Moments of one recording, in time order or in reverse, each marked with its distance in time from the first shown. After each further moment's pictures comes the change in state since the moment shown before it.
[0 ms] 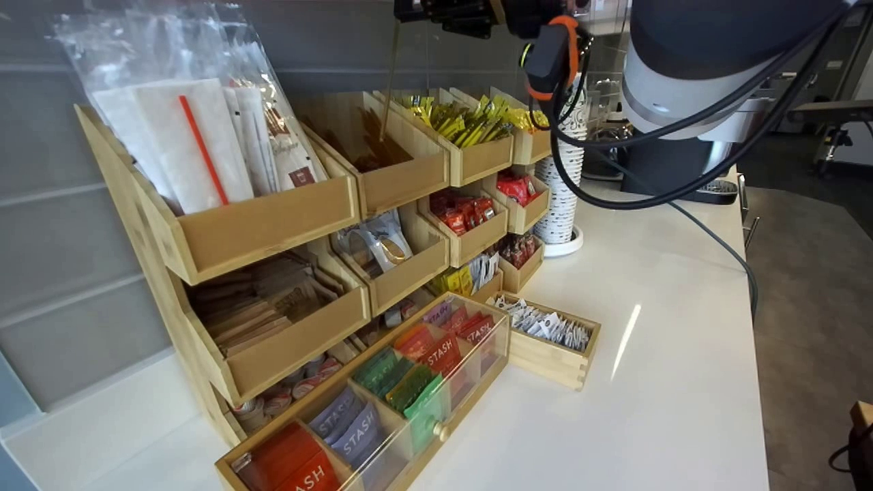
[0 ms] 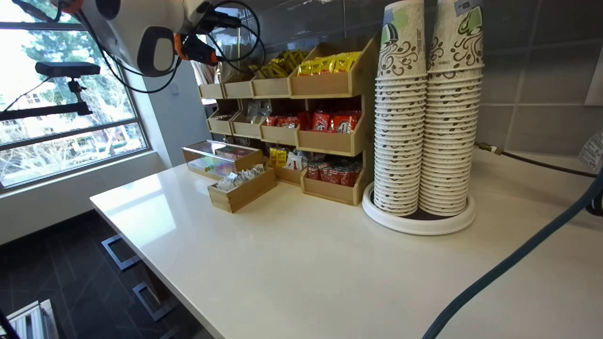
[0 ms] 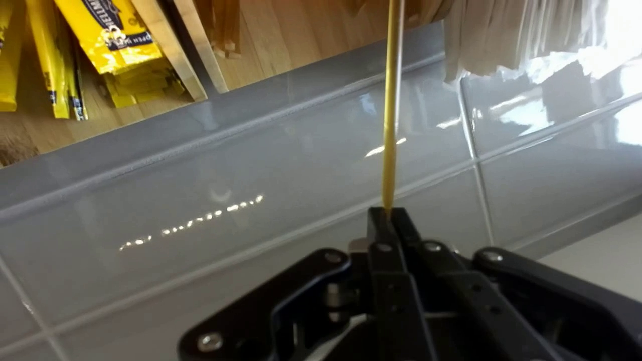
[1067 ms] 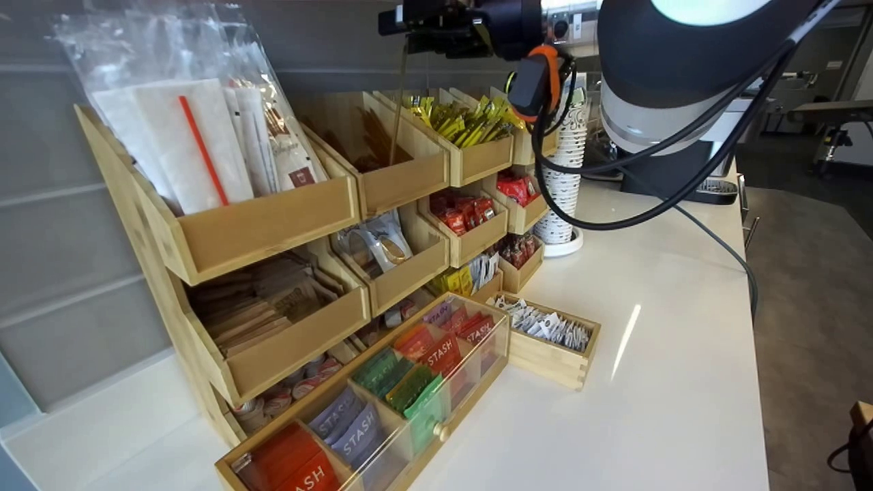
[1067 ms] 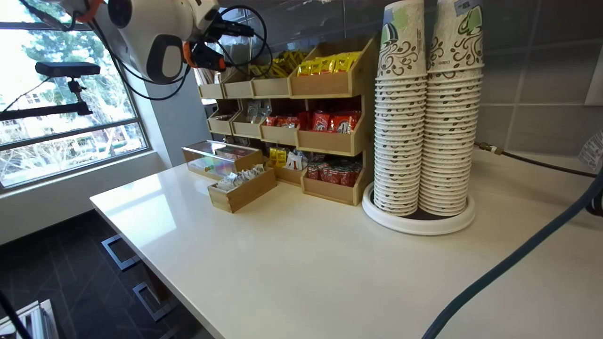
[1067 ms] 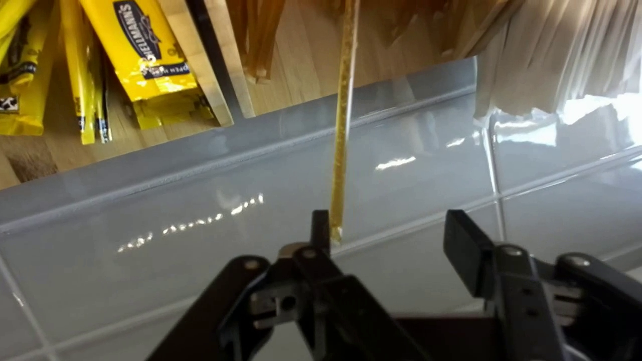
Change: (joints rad) arm 0.182 0.000 -0.201 0.030 0.002 -0.003 -0.044
